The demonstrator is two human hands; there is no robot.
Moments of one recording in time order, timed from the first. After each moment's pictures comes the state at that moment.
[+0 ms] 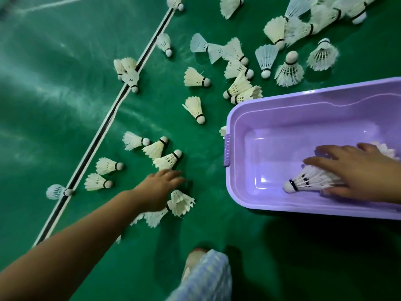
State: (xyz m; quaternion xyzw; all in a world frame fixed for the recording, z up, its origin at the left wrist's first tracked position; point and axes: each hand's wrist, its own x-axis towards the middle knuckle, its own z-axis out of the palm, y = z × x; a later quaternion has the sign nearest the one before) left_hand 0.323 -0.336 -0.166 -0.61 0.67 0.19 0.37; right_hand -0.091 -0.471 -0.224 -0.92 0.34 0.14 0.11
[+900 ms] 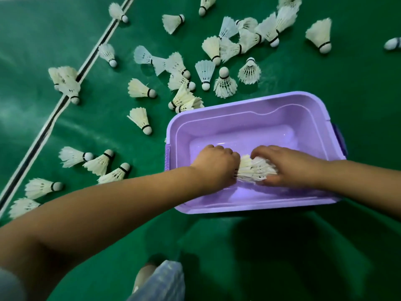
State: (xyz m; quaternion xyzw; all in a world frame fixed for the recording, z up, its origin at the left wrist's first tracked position) left_hand 0.085 -0.444 -0.164 -0.50 0.84 0.08 0.20; right_hand -0.109 -0.474 -0.203 -0.84 0.41 0.05 0.35
